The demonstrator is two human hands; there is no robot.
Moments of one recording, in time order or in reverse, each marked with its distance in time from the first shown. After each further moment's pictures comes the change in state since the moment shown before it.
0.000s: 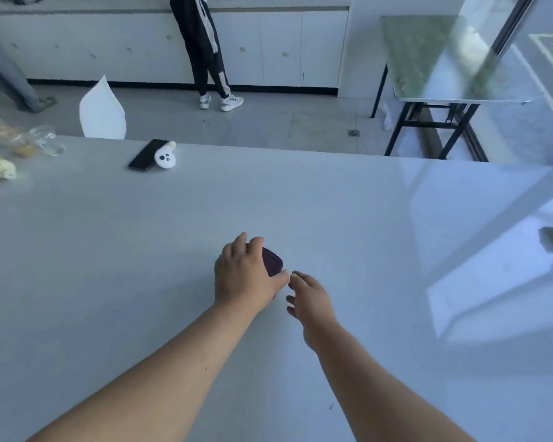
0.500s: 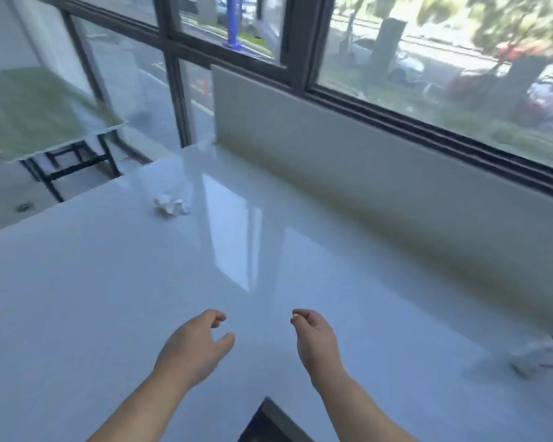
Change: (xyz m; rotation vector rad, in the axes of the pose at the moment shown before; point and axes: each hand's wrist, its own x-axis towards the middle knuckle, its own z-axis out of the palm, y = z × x) left_hand -0.263 0.378 0.123 -0.094 -0.724 0.800; right_hand -0.304 0.151 -0.459 0.341 0.987 -0.068
